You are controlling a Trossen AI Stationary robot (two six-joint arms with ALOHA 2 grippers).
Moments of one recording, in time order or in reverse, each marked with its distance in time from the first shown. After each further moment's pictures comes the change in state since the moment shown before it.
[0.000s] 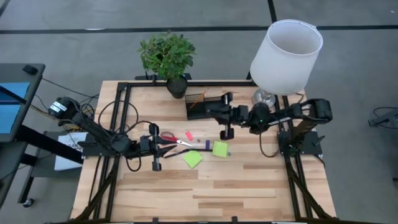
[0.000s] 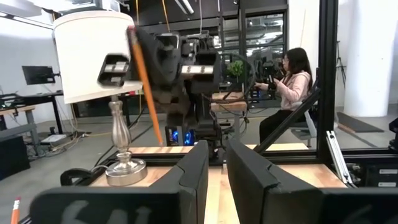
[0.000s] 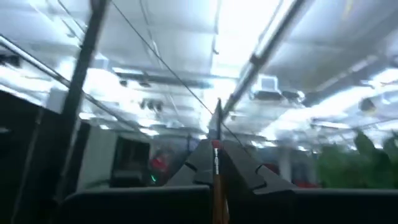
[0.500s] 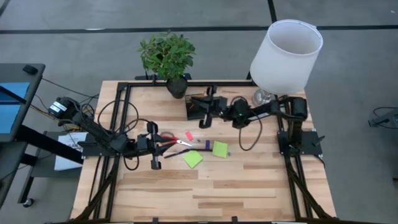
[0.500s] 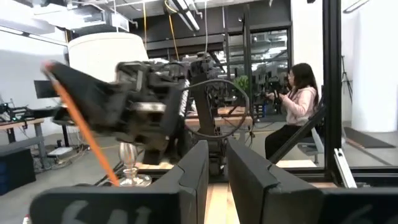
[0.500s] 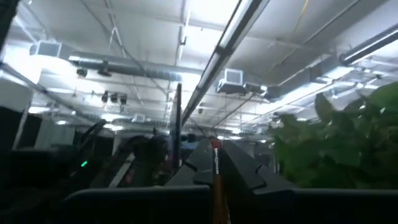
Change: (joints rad) left arm 0.003 0.000 0.000 0.083 -0.010 0.054; right arm -0.101 0.281 0.305 0.001 0.055 0.009
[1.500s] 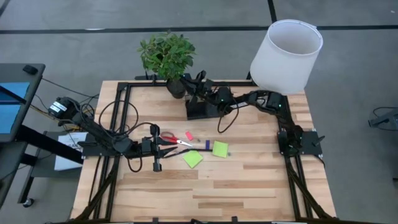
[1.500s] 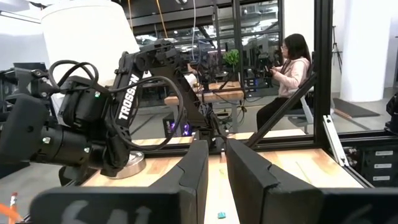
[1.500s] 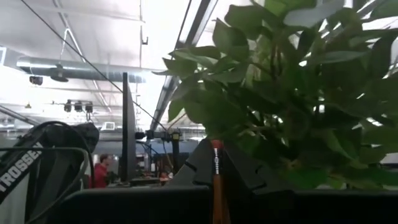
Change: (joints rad) left arm 0.000 0.000 0.000 -0.140 0.027 -0.054; right arm -0.188 0.321 0.324 -0.001 -0.021 0.141
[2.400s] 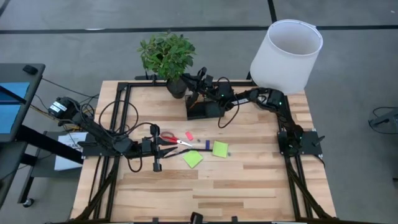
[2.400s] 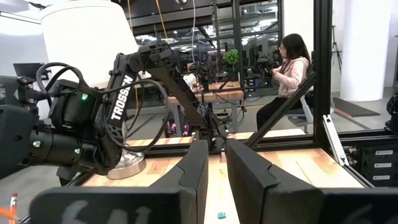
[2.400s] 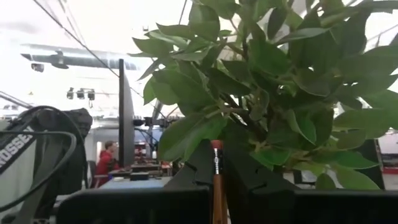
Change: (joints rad) left arm 0.000 0.000 0.000 0.000 0.002 0.003; right arm -0.057 0.000 0.000 -0.053 -0.076 0.024
